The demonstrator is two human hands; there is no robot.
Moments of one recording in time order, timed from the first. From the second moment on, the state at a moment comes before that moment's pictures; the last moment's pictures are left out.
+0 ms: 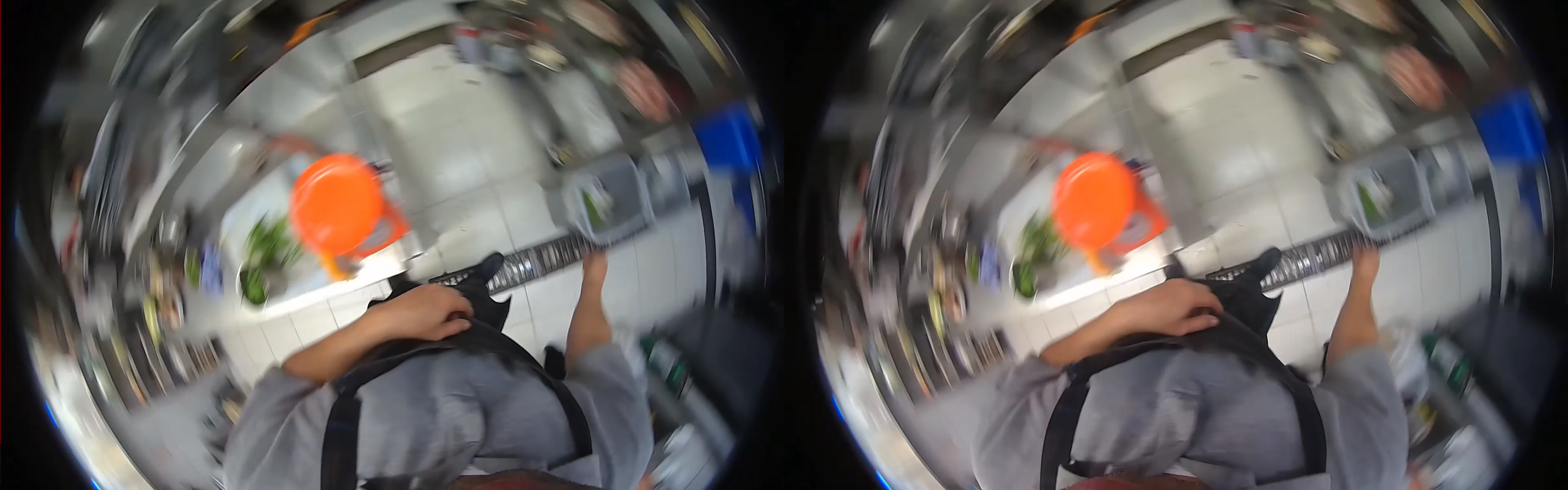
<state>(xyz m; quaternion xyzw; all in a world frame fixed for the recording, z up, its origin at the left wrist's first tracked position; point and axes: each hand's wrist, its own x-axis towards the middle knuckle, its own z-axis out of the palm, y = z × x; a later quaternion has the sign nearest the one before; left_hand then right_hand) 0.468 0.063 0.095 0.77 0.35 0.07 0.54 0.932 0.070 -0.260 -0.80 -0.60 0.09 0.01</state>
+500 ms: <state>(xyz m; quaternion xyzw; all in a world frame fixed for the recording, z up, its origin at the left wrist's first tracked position) 0.098 -0.099 0.145 0.48 0.63 0.42 0.44 0.479 -0.018 0.006 -0.49 -0.78 0.40 0.03</state>
